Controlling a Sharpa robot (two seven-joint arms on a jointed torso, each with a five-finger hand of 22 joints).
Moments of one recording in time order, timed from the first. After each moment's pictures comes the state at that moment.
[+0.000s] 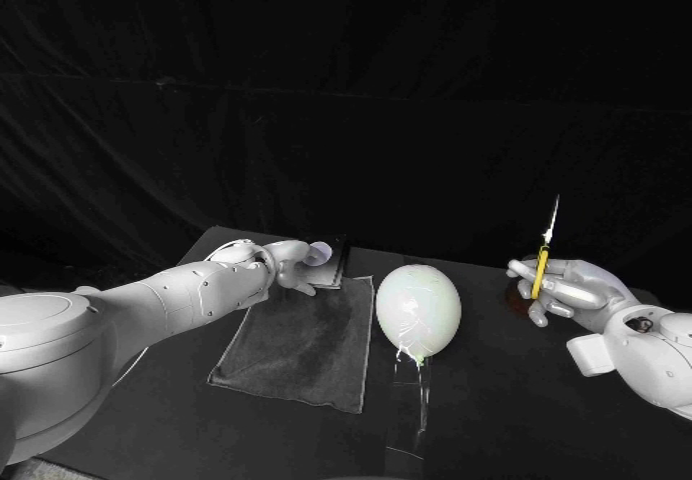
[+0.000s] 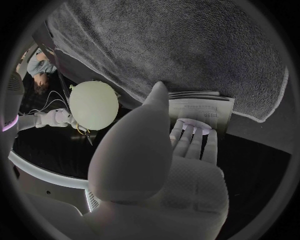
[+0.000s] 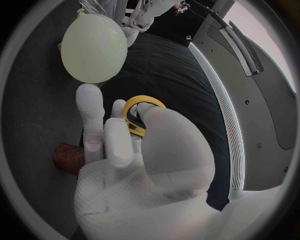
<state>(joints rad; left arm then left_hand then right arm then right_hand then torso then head) 1.06 -0.58 -0.05 0.71 -1.32 -0.16 0.26 1.68 -0.17 0.05 0.29 0.06 0.49 0.16 0.15 0.24 0.45 0.18 0.04 0.05 0.31 0.16 0.06 0.17 0.16 0.25 0.29 0.11 0.05 1.25 -0.98 -0.21 1.55 -0.17 -0.32 0.18 1.31 0.01 0.38 0.28 0.05 0.94 0.05 0.42 0.86 1.08 0.13 0.74 1.06 1.47 -0.09 1.26 1.01 0.12 1.37 0.01 0.75 0.88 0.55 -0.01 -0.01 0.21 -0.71</state>
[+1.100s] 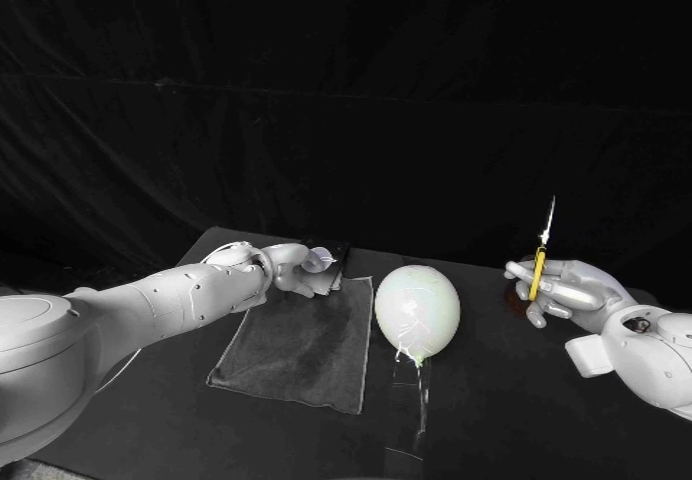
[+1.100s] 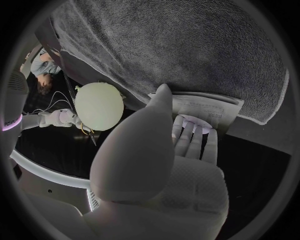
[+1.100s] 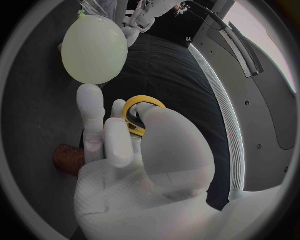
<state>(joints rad) 1.06 -0.62 -0.05 0.78 -1.33 -0.16 0.26 1.71 -0.14 0.09 0.27 0.05 0.60 0.17 0.19 0.28 0.55 0.16 0.05 0.05 0.35 0.16 0.07 0.17 0.16 0.26 0.29 0.11 0.05 1.25 -0.98 -0.21 1.55 -0.18 -0.31 0.18 1.32 0.02 0.38 0.28 0.05 0.94 0.05 0.42 0.85 1.08 0.13 0.74 1.06 1.47 -0.09 1.27 1.01 0.13 1.37 0.01 0.75 0.88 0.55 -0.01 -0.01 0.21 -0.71</state>
